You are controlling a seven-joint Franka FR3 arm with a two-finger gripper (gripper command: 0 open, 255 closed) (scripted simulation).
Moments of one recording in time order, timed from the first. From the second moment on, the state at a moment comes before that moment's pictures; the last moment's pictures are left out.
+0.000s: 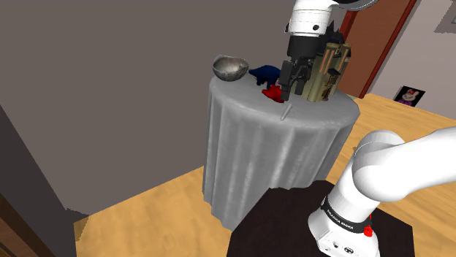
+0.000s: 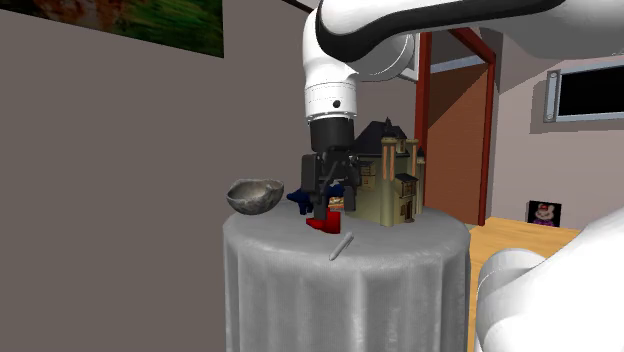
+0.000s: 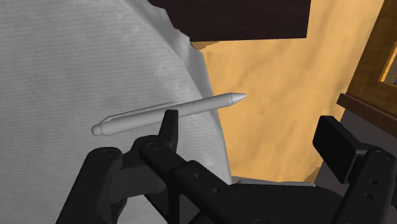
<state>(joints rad) 0.01 -0.83 0.02 -2.38 0.06 1.46 0.09</state>
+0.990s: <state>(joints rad) -0.12 -0.52 -0.17 -2.24 0.00 1.69 0.04</state>
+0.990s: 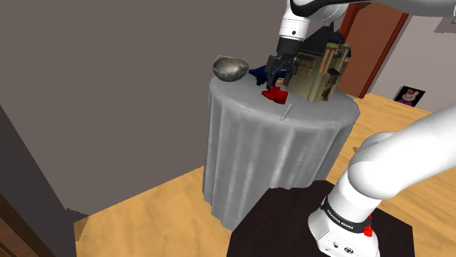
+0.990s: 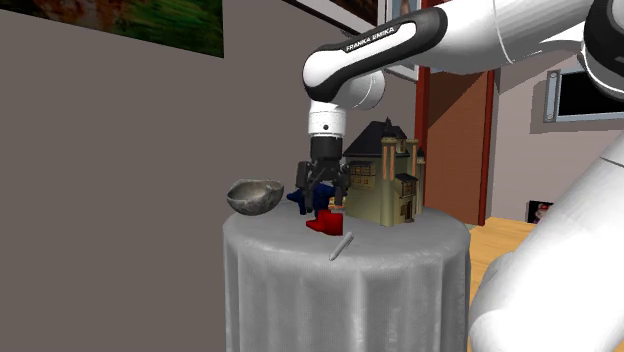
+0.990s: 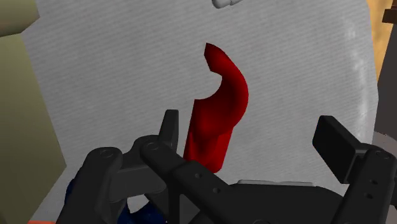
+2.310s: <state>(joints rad) -0.13 -0.49 -0.19 -2.33 -0.01 1.81 0.03</state>
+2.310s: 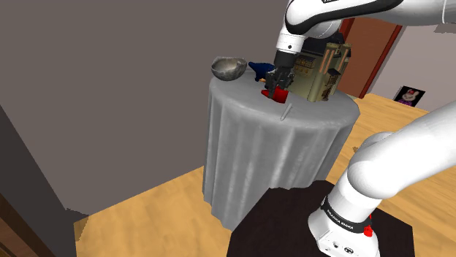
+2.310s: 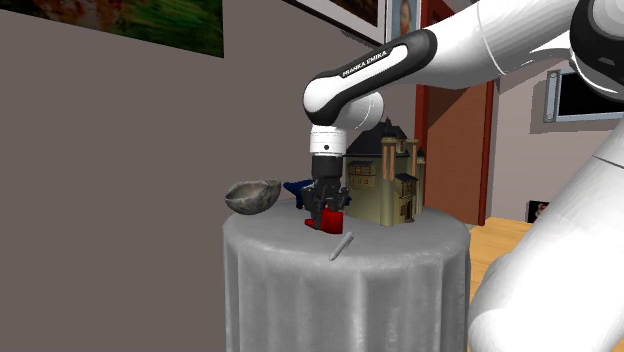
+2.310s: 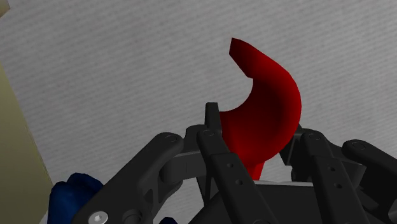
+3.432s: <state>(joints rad) -0.13 -0.49 -0.19 -2.19 -0.01 1.68 0.03</state>
